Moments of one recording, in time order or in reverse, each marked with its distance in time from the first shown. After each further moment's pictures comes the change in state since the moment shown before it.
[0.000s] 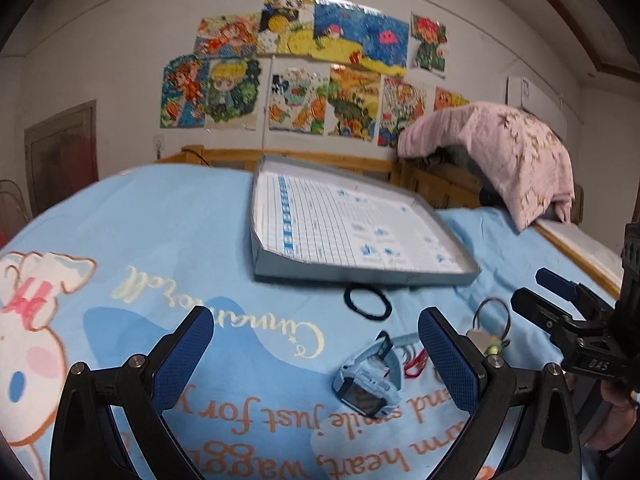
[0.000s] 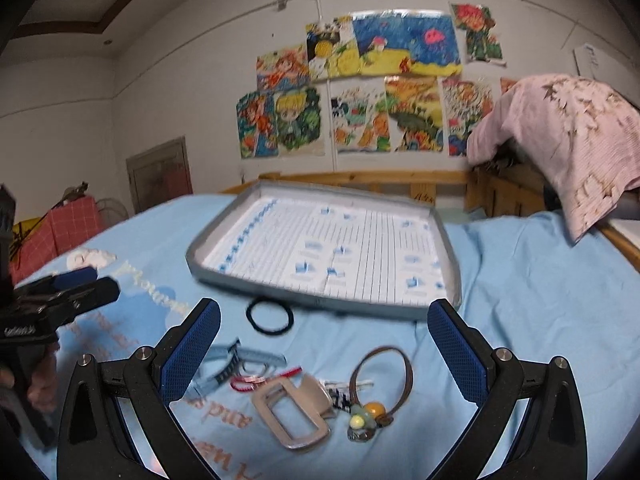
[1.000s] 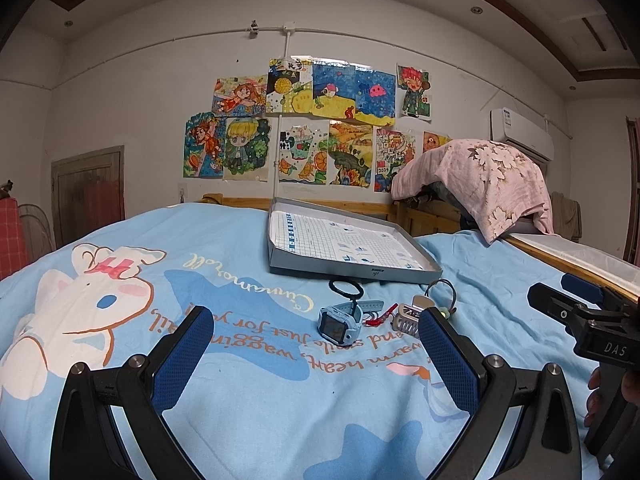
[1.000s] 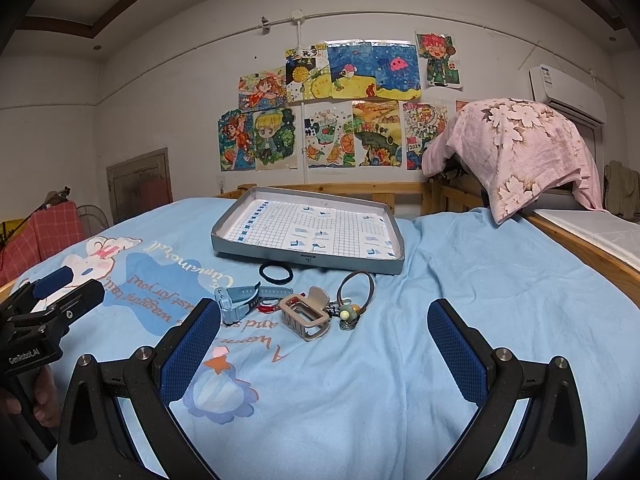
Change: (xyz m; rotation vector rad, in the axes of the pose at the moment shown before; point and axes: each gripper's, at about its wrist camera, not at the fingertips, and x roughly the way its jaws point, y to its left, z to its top) left arm -0.151 -0.031 -0.068 0.023 -0.232 0.059; right arm -0.154 0.031 -0.054 0.016 -0.101 -0.146
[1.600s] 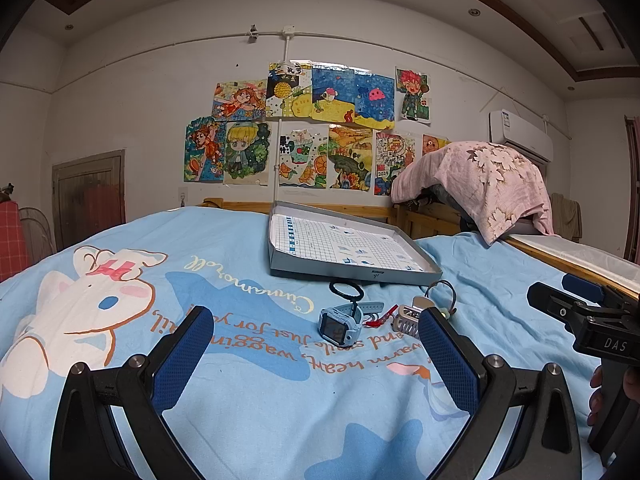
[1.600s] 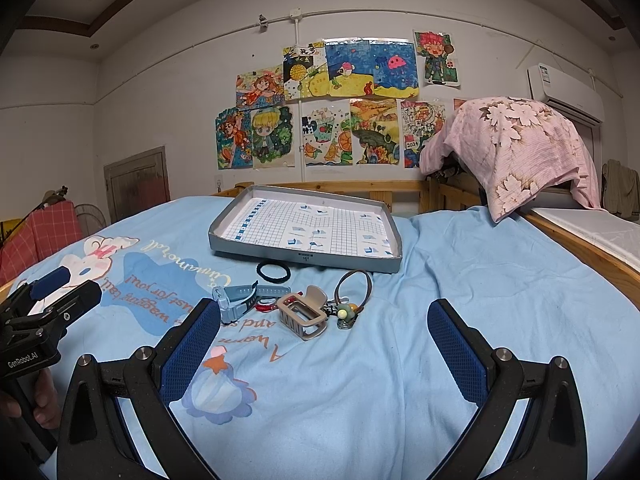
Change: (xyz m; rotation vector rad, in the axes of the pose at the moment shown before) left arm 0.000 0.001 -0.003 0.007 -0.019 0.003; right arm 0.002 -0.003 0.005 0.009 0.012 -0.015
